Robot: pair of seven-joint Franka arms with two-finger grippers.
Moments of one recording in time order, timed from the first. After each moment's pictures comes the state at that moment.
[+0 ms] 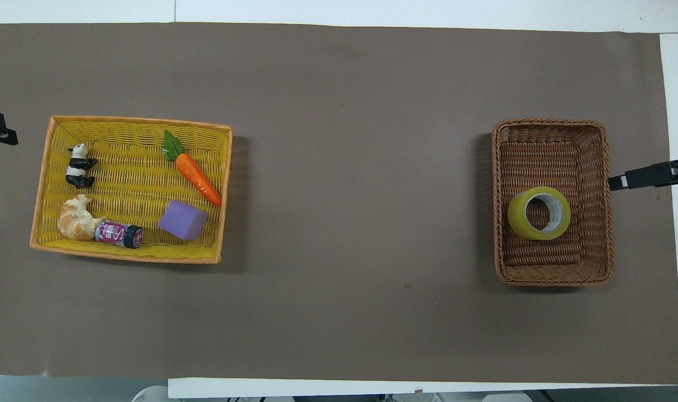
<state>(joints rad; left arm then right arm) 0.13 -0.02 -0.12 -1.67 -0.02 1.67 -0.15 -0.22 -0.04 -0.06 -1.86 0.25 1.68 -0.40</state>
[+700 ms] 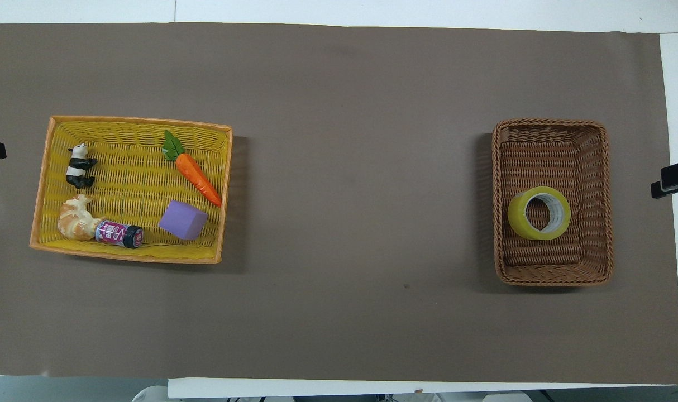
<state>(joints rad) 0.15 -0.05 -0.12 -1.64 -0.03 1.58 -0.11 -0.20 -0.07 0.02 -1.65 0.00 1.43 -0.05</state>
